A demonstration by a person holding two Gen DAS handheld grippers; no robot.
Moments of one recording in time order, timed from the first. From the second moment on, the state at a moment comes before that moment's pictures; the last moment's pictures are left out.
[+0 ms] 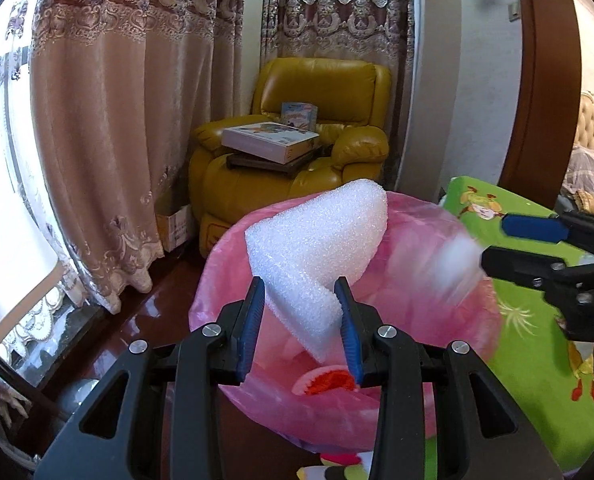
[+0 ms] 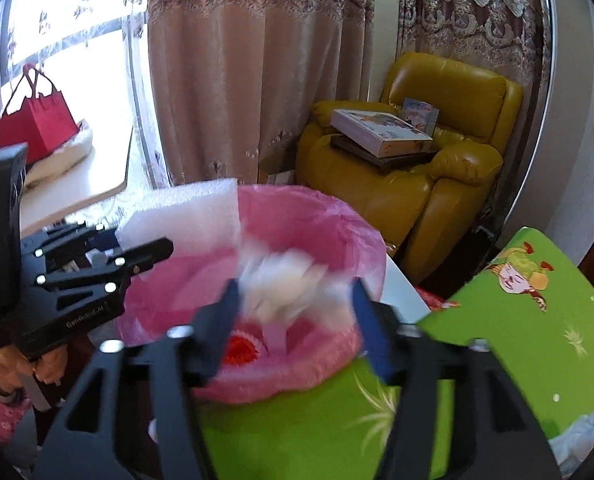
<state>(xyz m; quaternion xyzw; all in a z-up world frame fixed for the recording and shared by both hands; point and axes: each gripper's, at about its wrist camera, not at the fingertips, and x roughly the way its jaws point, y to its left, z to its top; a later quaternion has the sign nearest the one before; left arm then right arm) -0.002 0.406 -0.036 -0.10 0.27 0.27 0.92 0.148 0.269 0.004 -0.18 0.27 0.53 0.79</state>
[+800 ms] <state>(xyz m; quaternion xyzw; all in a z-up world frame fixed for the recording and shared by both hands) 0.025 0.243 -0.038 -0.07 0.28 0.15 0.94 0.133 -0.015 -0.014 -0.14 0.27 0.36 0.88</state>
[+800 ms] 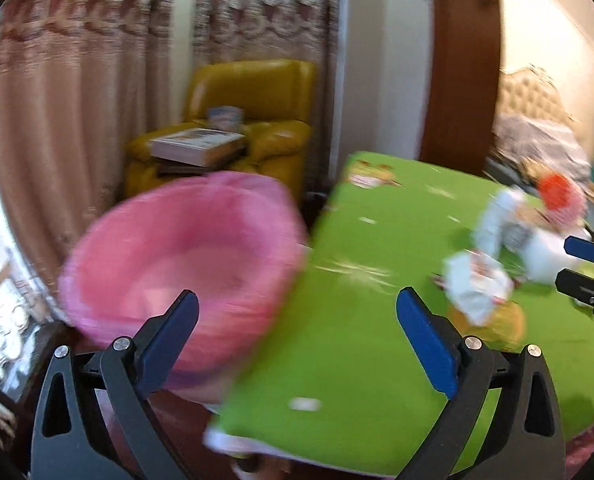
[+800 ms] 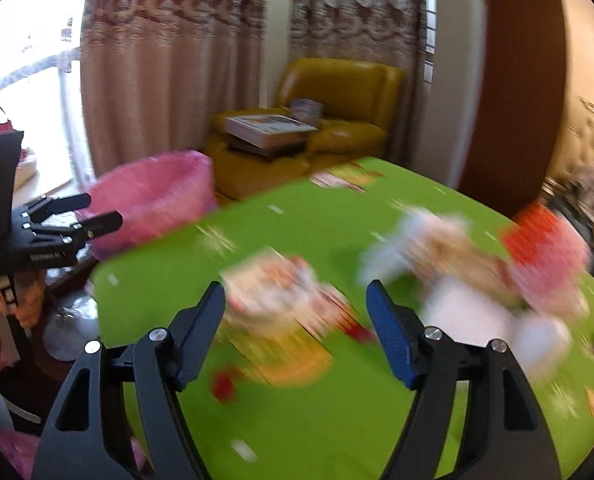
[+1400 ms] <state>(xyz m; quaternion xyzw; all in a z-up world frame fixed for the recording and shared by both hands) 0.145 0.111 -0.073 -0.01 0.38 0.06 0.92 0.182 -0.193 -0.064 -0.04 0.39 0.23 0.89</state>
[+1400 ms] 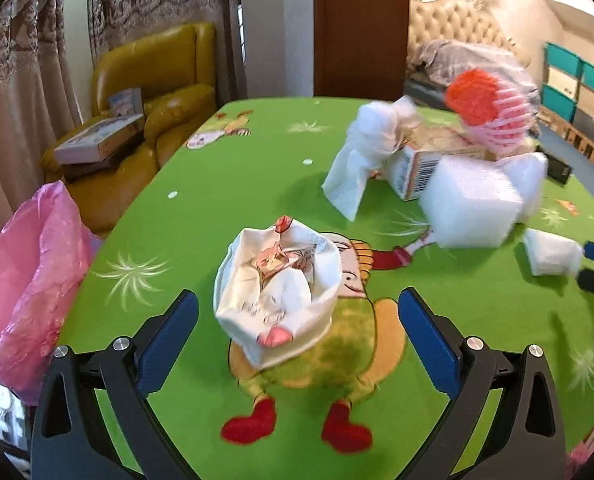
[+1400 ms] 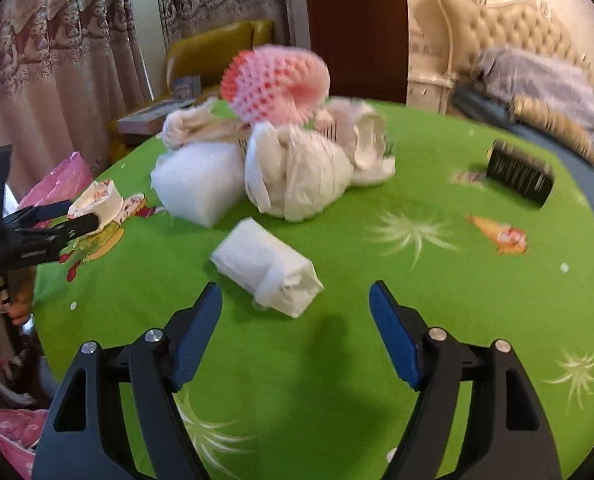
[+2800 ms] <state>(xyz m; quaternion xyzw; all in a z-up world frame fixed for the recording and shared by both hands) 0.073 0.108 -0.074 -0.02 0.32 0.05 0.95 0.123 -0.126 -0.047 -0.09 0.33 0.27 0.90</state>
